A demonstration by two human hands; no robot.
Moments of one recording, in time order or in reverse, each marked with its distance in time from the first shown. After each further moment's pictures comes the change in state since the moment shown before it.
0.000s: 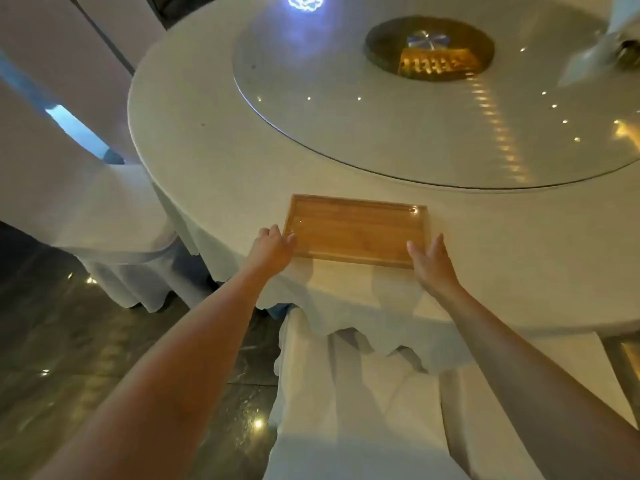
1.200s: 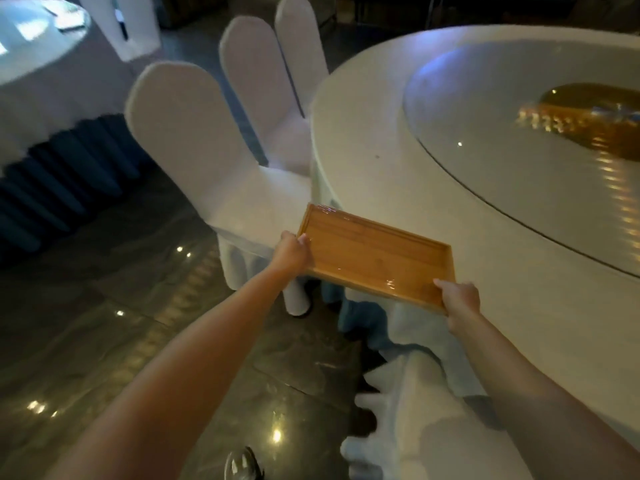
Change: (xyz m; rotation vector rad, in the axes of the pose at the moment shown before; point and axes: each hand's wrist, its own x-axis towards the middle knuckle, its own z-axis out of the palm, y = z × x) left_hand -0.030 -0.222 -0.213 -0.498 0.267 -0.268; right_hand -0.087 -0.191 0.214 0.297 -0.033 0.154
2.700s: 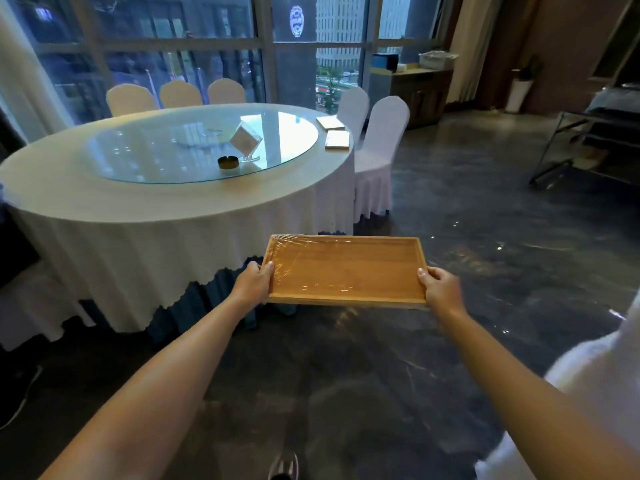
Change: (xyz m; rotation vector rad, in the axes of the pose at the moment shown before) left_hand 0.666 -0.233 -0.790 -0.168 0.541 -0.201; right_hand -0.088 -0.555 1.012 -0.189 -0.584 -0.798
